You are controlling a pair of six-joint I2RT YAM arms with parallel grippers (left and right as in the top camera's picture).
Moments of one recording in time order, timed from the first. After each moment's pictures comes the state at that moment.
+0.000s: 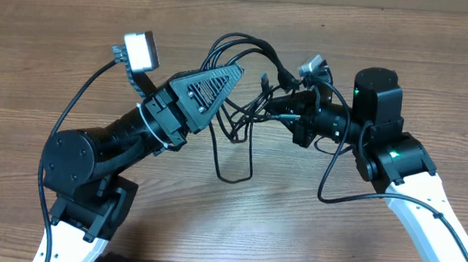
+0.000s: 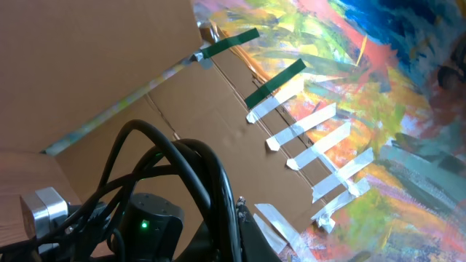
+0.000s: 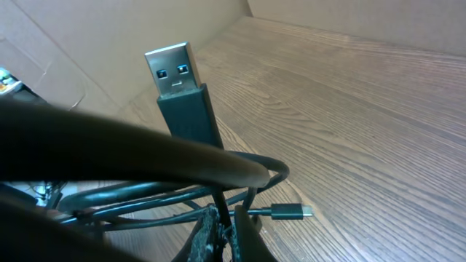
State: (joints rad) left arm -0.38 0.95 0.98 0.46 0.61 -1.31; right arm 0.32 1.28 1.04 -0.27 -0.78 0.06
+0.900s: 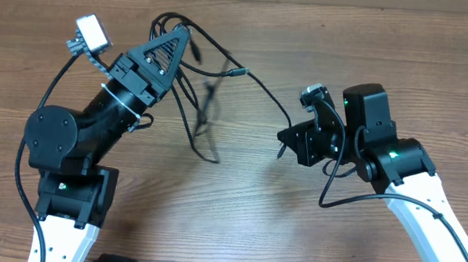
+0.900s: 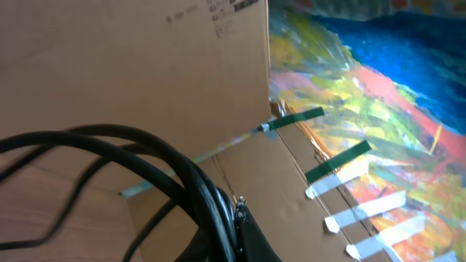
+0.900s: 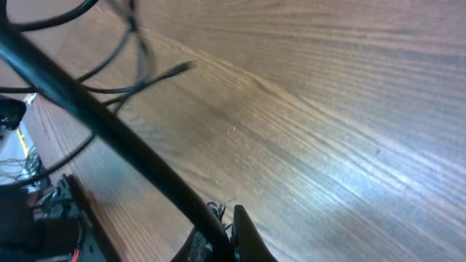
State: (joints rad) left arm -0.14 0.96 0.97 0.34 0.52 -1.34; right arm 0.32 1.28 1.04 -0.66 -0.59 0.06
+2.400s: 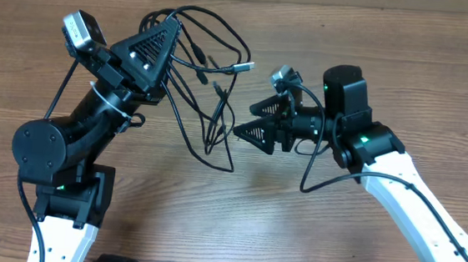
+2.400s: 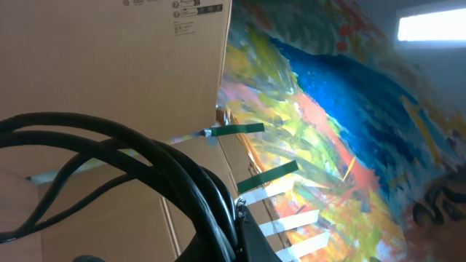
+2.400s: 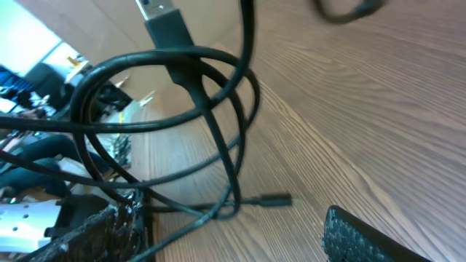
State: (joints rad) left arm -0.13 0.96 0.97 0.49 0.53 -1.69; right arm 0.39 1.43 1.04 -0.21 -0.94 0.07
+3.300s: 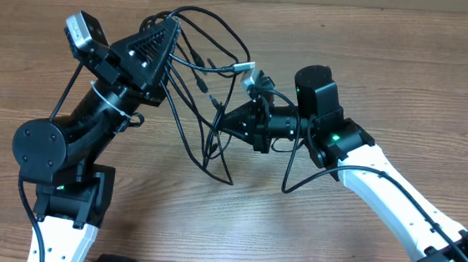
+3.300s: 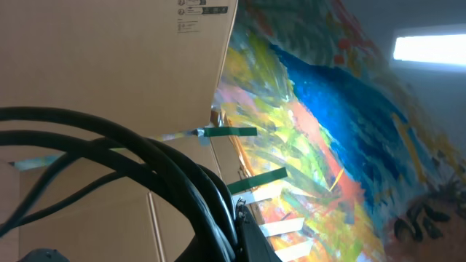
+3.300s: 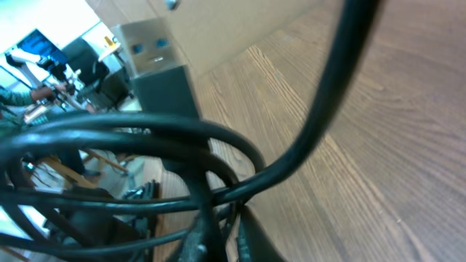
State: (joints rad) left arm -0.13 0.96 0.97 0.49 0.52 -1.78; right arm 0.50 1.53 1.04 -0.01 -0.97 0.07
